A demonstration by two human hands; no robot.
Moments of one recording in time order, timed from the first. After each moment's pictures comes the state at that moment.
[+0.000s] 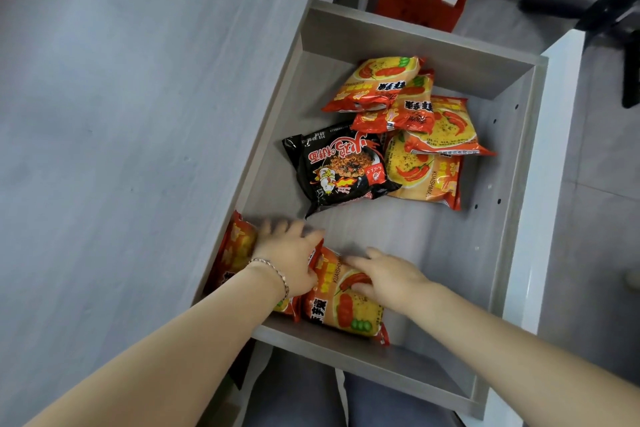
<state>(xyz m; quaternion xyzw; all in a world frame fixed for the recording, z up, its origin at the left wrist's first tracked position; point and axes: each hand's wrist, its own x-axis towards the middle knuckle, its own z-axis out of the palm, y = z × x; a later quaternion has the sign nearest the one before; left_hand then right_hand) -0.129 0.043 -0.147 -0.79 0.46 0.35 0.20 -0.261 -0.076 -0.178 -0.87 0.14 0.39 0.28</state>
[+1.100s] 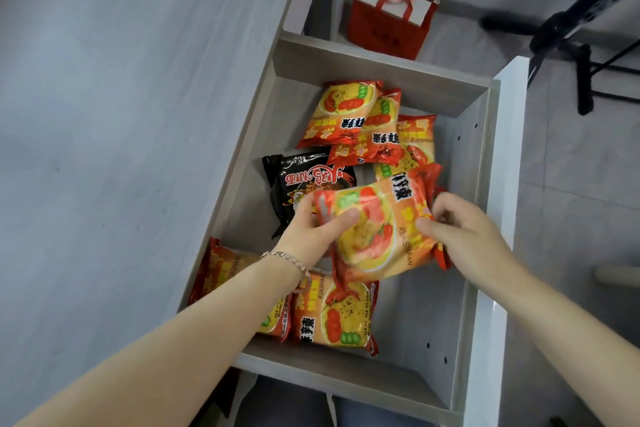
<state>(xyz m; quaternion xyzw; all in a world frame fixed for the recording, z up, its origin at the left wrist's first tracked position) -0.138 -0.020 -0.106 -0.70 0.03 0.53 -0.47 -0.280 -0.157 -0.081 -0.71 0.43 -0.02 0.55</state>
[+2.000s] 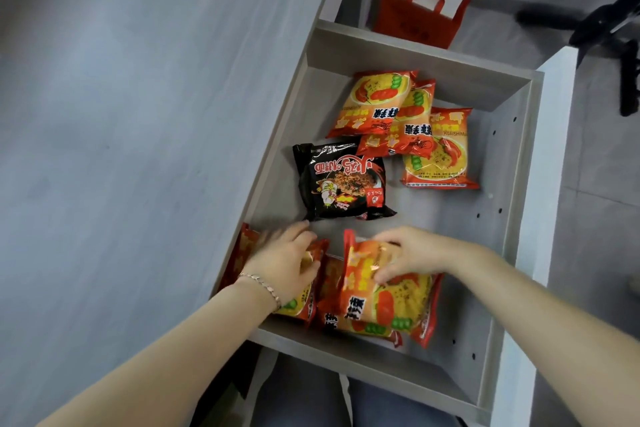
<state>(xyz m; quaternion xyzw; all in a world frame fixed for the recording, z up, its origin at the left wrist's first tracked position) -0.121 0.057 -0.132 -0.85 0.40 0.35 0.00 -0.237 -0.133 -0.142 -0.74 0.19 0.39 0.51</state>
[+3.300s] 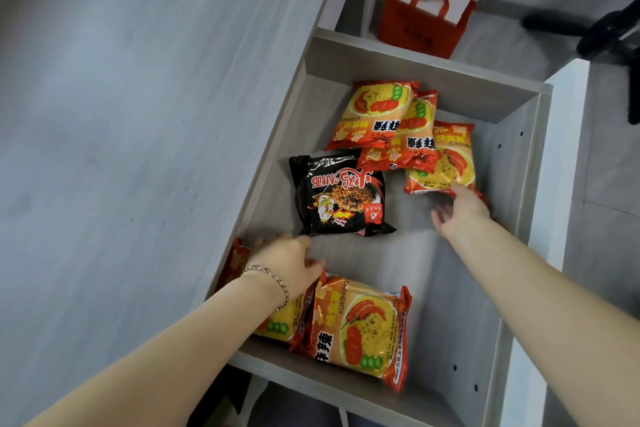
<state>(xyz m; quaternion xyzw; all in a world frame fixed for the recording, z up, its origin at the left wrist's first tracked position) -0.107 0.023 -0.132 -0.86 0.31 0.41 0.05 -0.207 -0.197 -0.178 -0.17 0.73 -0.18 0.63</state>
